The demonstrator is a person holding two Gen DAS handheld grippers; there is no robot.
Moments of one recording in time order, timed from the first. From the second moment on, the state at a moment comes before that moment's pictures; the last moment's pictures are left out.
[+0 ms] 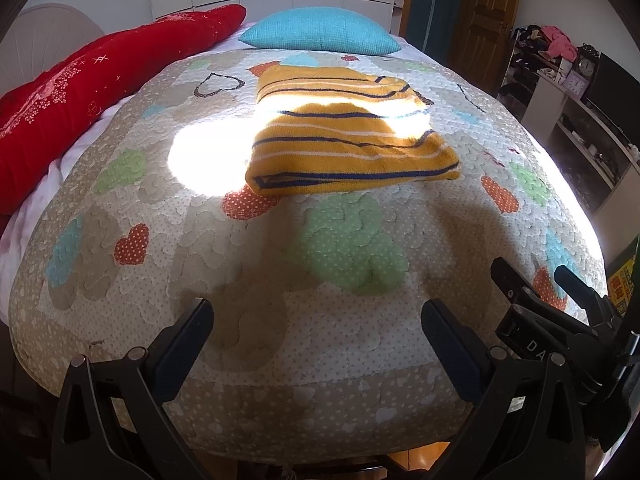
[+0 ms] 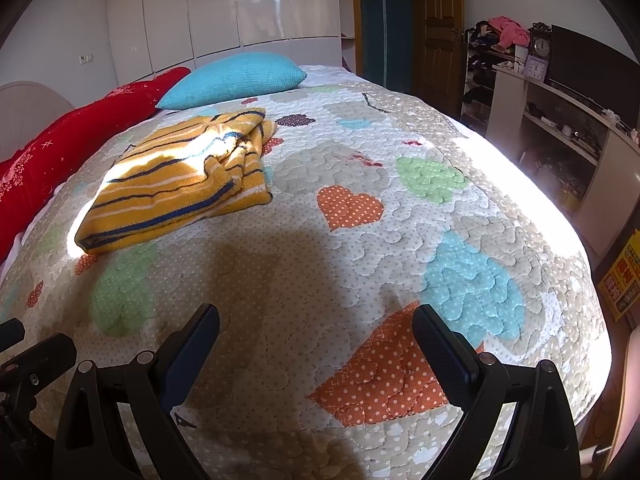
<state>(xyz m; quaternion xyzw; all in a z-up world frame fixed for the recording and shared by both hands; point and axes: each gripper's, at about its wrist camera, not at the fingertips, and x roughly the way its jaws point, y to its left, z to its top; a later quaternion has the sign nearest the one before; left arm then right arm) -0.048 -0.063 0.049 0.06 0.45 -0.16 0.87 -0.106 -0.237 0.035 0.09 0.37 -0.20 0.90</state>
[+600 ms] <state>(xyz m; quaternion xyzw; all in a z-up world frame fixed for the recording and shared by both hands) 0.020 -0.053 0.030 0.08 0.46 -0.13 0.87 -0.042 -0.236 0.052 0.04 0.36 -0.18 0.92</state>
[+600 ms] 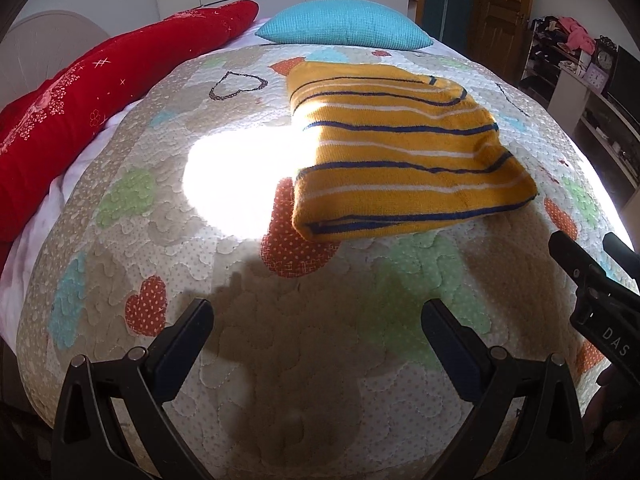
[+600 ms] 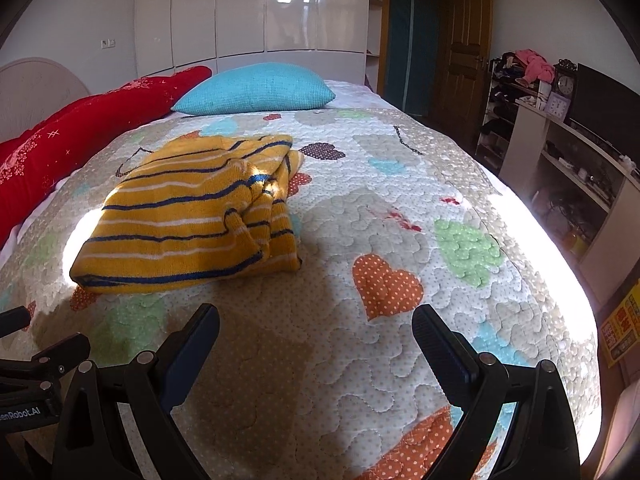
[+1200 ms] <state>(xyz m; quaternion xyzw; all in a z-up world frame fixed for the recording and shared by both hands) 0.050 -0.064 0.018 0.07 0.48 -0.14 0.86 -0.013 -0.234 0.048 0.02 0.37 -0.18 0.91</state>
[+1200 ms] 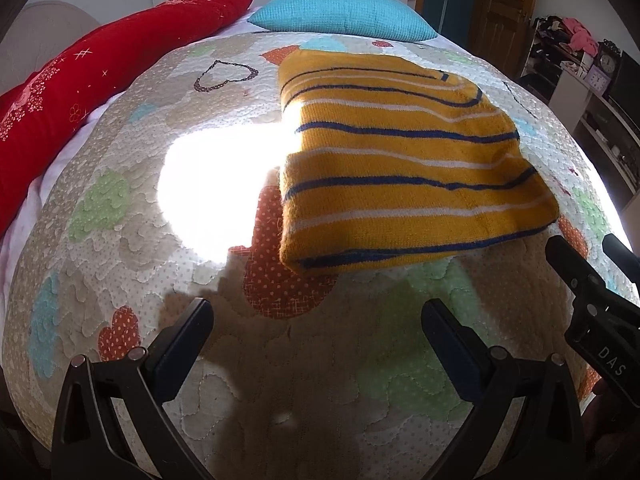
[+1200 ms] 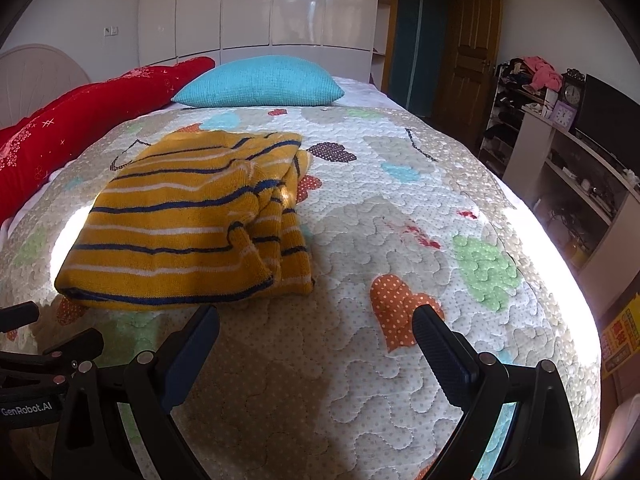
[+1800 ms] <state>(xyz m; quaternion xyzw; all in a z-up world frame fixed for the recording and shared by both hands) 0.056 -0.067 0.016 0.09 0.47 -0.14 0.87 0.000 -0.237 0.042 0.02 0.37 -0.18 0.91</state>
